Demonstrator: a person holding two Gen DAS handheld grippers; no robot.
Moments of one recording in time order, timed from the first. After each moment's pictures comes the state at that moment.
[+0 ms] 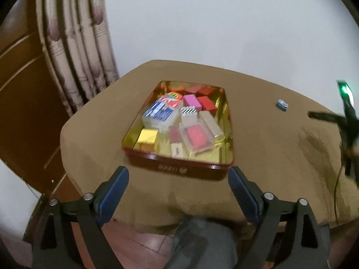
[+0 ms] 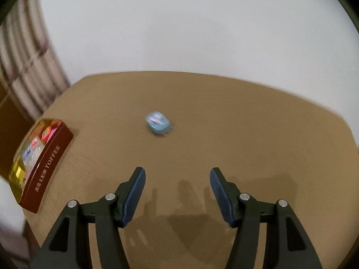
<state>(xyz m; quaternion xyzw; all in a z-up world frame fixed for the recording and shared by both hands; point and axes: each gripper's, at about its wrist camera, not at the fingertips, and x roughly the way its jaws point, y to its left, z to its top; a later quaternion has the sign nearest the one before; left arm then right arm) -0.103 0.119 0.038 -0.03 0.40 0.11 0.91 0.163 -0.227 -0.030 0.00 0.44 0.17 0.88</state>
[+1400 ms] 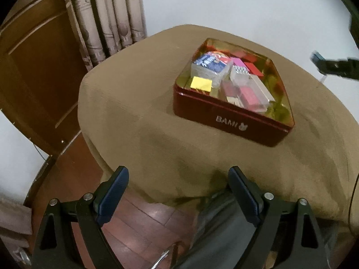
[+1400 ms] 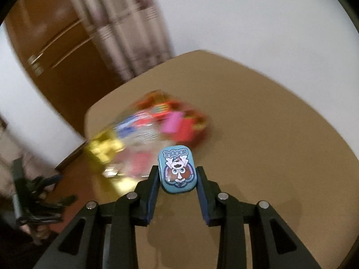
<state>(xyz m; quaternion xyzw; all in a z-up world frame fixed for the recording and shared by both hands) -0.128 0.174 -0.015 -0.08 0.48 0.18 0.86 0.125 -0.019 0.043 -0.09 0.46 0.44 0.77</state>
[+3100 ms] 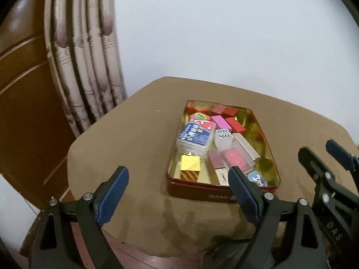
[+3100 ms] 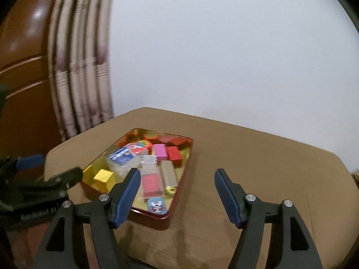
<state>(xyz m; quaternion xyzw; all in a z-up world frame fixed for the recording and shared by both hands) -0.098 0.193 0.034 -0.02 0.34 0.10 0.93 -0.069 0.014 0.017 -0.03 0.24 0.13 0.96</state>
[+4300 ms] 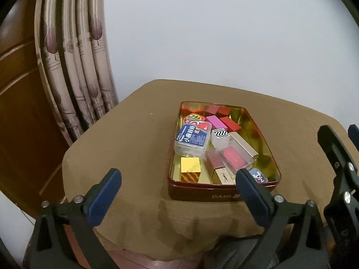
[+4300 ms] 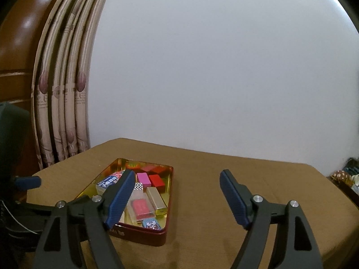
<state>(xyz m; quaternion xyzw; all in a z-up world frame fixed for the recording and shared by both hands) -0.098 0.201 0.031 -0.01 0.34 0.07 0.94 -0.115 0.034 0.038 -0.03 0.13 0.04 0.99</state>
